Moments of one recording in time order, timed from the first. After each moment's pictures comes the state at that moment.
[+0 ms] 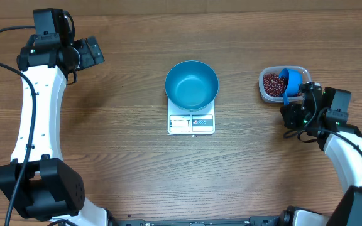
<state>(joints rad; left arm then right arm) 0.12 1.76 1.66 -0.86 -0.03 -0.26 -0.26 1.42 0.74 -0.33 -0.36 -0.06</state>
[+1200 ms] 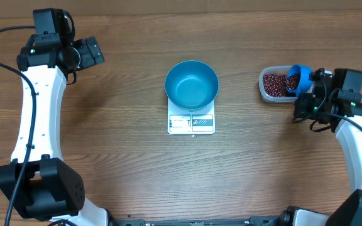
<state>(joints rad) 0.12 1.76 1.66 -0.86 -0.03 -0.26 -0.26 1.44 1.02 -0.68 -0.21 -0.09</state>
